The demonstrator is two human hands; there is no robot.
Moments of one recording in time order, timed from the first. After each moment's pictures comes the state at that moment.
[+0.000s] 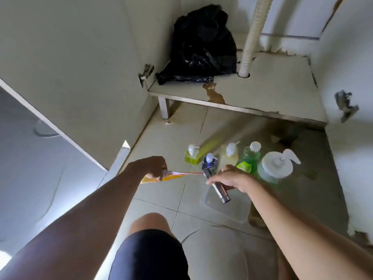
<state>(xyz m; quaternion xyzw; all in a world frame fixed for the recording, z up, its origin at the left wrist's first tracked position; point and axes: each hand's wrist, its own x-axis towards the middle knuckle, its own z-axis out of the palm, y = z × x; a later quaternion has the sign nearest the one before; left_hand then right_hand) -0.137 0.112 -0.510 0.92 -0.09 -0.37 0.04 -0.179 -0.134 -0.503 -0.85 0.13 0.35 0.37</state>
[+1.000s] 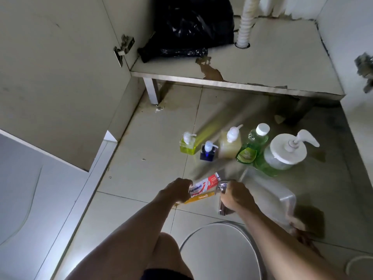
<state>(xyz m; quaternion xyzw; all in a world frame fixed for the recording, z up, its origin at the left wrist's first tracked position) -0.164 0.043 -0.664 0.92 -0.12 -0.36 0.11 -0.212 -0.135 -0.616 -0.93 0.19 0.23 0.20</state>
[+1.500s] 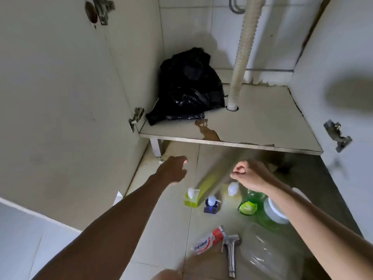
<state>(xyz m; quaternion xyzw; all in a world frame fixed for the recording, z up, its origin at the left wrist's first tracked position) -0.009 0.064 -0.489 0.96 -0.12 -0.14 0.20 -0.090 -0.164 -0.435 -0.95 0.11 0.11 0.27</state>
